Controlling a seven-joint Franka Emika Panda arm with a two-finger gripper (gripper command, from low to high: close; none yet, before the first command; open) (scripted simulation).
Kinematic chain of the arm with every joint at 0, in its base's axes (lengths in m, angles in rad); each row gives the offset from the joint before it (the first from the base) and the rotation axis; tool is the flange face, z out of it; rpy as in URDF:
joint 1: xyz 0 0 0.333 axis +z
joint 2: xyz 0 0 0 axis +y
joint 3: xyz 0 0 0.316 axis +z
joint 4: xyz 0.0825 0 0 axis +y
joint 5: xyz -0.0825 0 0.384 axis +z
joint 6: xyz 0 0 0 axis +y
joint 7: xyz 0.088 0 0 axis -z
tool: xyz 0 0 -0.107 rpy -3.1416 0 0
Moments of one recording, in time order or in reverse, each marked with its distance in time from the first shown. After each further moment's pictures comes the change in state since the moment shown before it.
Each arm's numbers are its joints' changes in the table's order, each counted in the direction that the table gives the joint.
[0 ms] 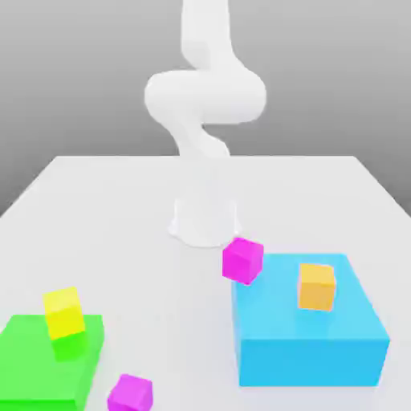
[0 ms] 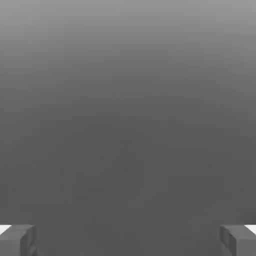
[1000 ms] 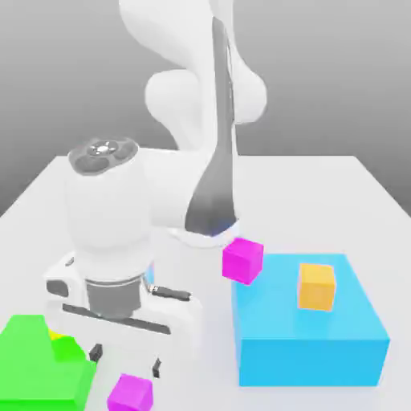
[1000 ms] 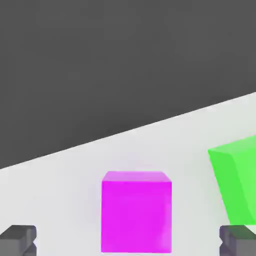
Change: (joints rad) arm -0.101 1.094 -0.080 0.057 0.085 -0.417 0.010
